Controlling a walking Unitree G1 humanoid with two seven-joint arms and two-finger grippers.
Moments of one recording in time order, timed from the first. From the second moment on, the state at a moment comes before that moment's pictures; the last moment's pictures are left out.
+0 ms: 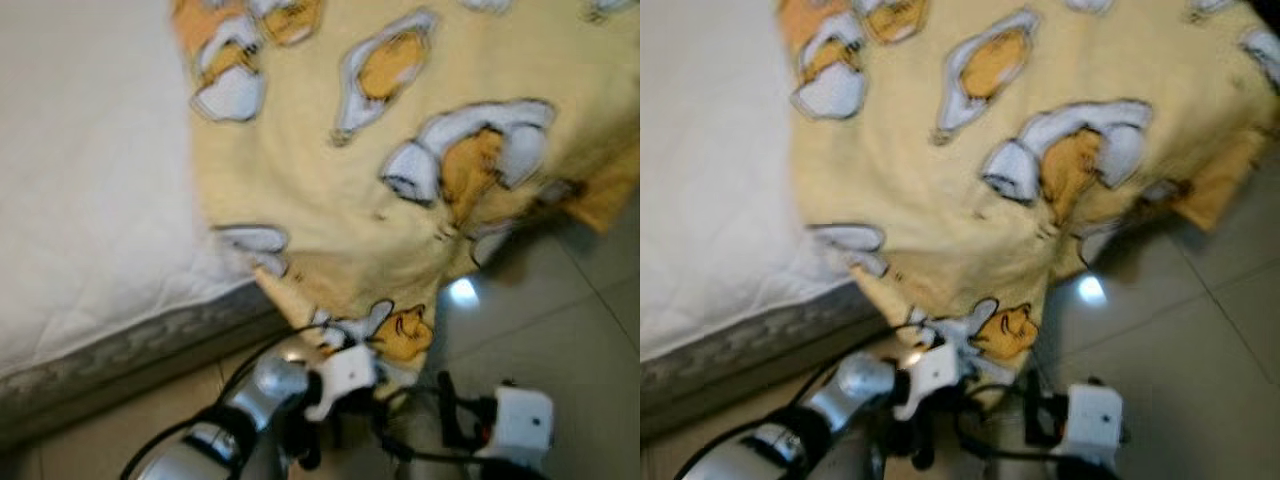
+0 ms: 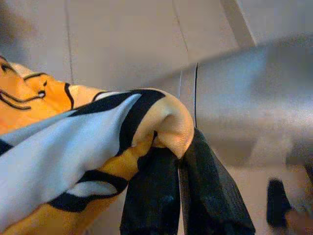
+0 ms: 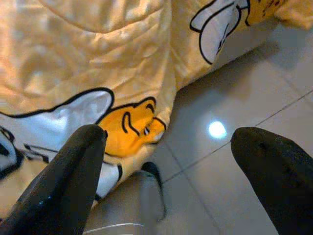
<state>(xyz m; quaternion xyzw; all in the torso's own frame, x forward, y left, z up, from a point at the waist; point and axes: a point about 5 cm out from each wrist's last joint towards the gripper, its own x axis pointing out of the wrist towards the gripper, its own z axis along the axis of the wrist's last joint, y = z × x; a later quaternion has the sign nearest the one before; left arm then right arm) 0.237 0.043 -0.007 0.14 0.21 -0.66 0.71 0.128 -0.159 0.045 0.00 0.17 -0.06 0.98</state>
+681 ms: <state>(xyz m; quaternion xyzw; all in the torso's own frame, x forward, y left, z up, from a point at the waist) 0.238 0.047 -0.009 0.20 0.23 -0.68 0.67 0.121 -0.156 0.036 0.01 0.19 -0.05 0.98</state>
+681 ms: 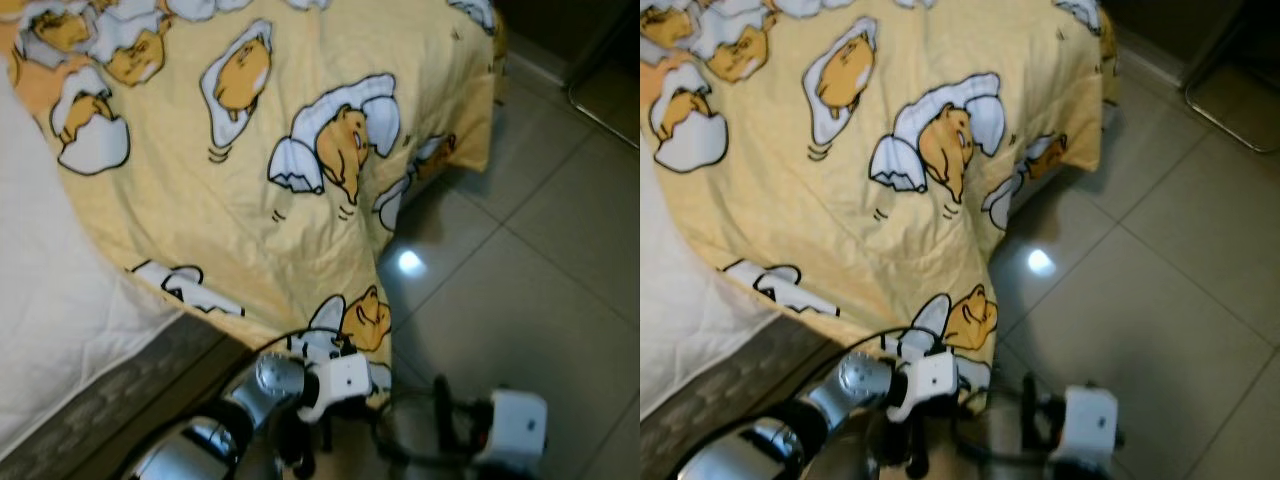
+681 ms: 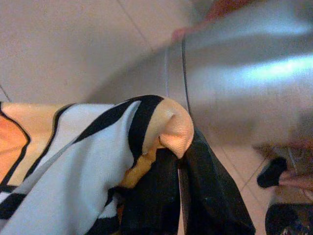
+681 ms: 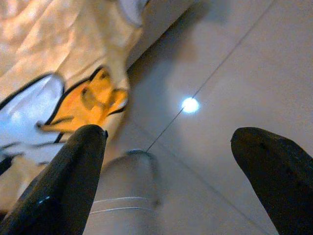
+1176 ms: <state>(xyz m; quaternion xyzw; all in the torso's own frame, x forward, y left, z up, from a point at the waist) 0.234 0.065 -0.023 0.32 0.26 -0.67 0.62 0.128 -0.159 0.040 0.00 0.17 -0.05 0.98</state>
